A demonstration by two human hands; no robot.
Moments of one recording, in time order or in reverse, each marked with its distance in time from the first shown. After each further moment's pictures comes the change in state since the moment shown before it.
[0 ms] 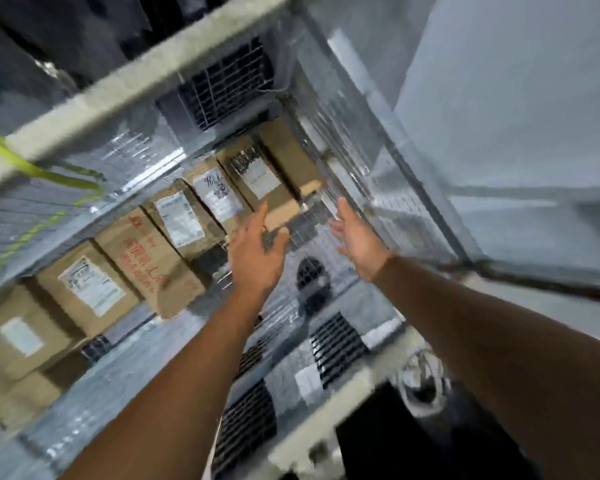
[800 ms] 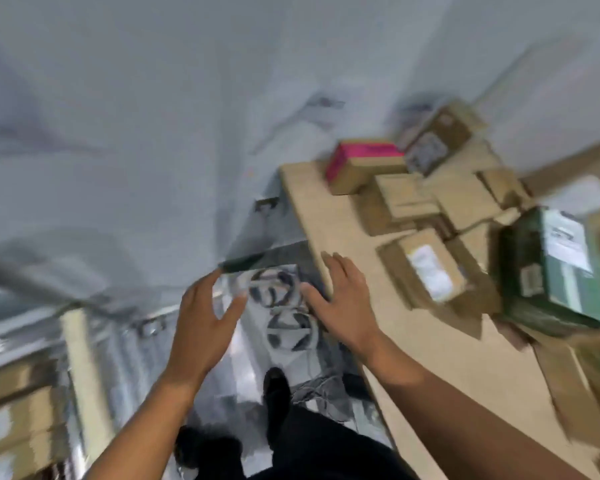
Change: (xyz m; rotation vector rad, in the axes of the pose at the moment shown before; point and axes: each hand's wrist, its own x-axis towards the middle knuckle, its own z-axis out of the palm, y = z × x) left_hand -0.450 0.189 0.152 0.519 -0.978 0.789; right_hand -0.573 0.311 -0.193 0.093 1.170 0.104
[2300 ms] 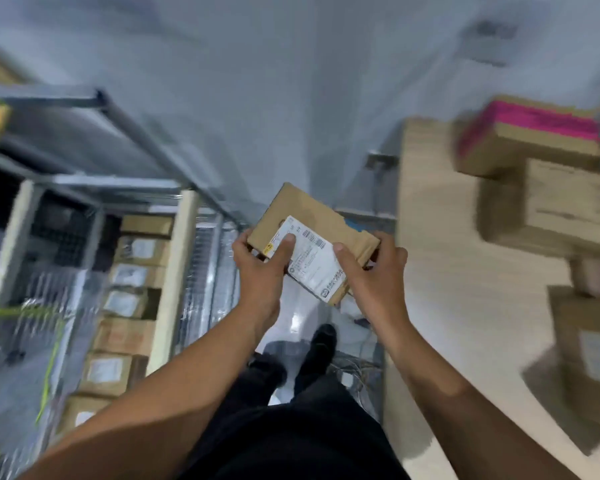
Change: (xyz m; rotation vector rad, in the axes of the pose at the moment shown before) left_hand -0.030 0.040 0.111 -0.847 0.677 -0.347; right_hand 0.032 0.050 0.019 0.556 -0.286 -0.054
